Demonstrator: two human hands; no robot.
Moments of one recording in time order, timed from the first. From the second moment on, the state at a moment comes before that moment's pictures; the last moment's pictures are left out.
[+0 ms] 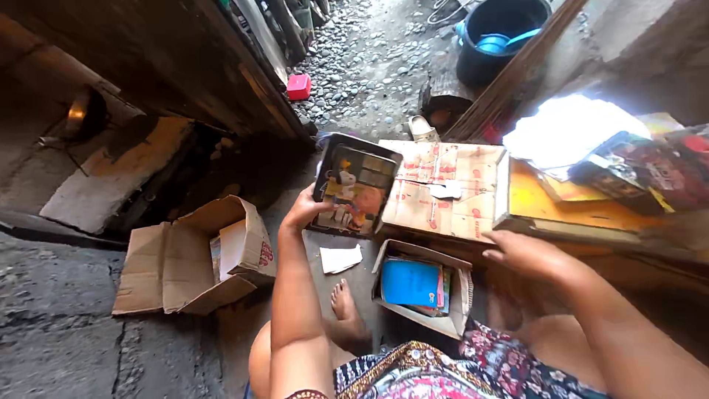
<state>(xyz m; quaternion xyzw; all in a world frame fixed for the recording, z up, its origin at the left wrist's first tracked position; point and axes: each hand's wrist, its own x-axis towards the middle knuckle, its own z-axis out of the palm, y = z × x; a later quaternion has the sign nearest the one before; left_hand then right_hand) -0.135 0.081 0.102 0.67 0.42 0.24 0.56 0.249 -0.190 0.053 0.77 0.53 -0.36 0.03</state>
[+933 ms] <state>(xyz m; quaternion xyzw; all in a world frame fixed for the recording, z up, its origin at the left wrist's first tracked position) 0.053 -0.091 -0.169 0.88 0.28 -0.33 0.18 0.256 -0.239 0.054 0.75 0.51 -0.41 0.06</state>
